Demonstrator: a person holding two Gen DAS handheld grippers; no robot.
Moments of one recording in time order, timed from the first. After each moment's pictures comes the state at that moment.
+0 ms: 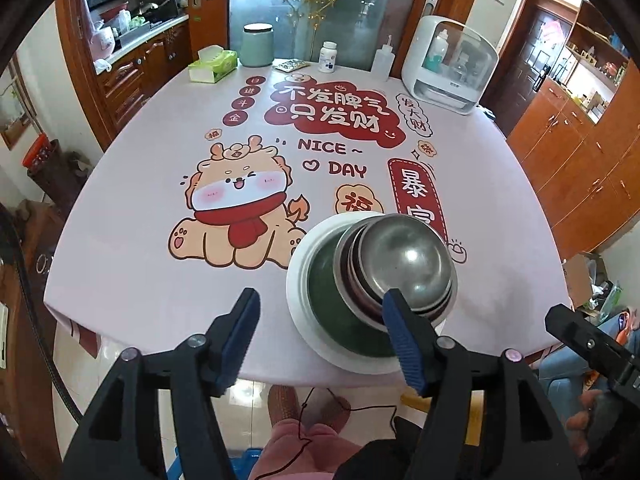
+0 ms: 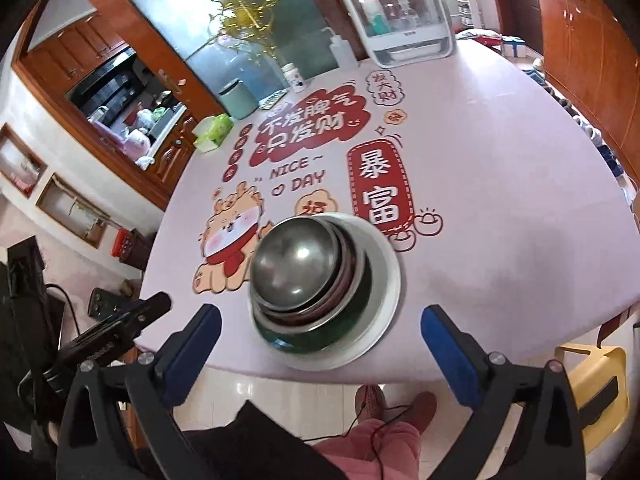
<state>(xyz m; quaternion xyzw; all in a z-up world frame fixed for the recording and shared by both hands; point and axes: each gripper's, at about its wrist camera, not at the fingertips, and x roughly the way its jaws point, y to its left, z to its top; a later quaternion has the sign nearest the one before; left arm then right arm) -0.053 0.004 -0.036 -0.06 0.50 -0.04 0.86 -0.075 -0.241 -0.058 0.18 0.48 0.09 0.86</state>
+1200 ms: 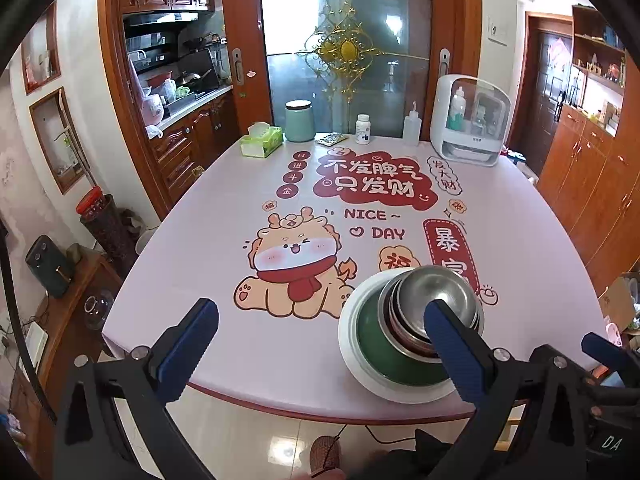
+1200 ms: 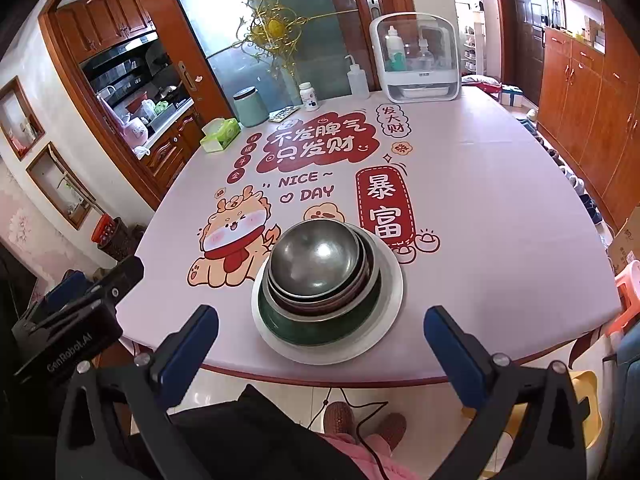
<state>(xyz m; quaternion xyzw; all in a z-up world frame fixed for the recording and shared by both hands) -0.099 0.006 0.012 0.00 0.38 0.03 0.92 -0.109 -0.194 -0.036 0.10 0.44 0.05 0.89</state>
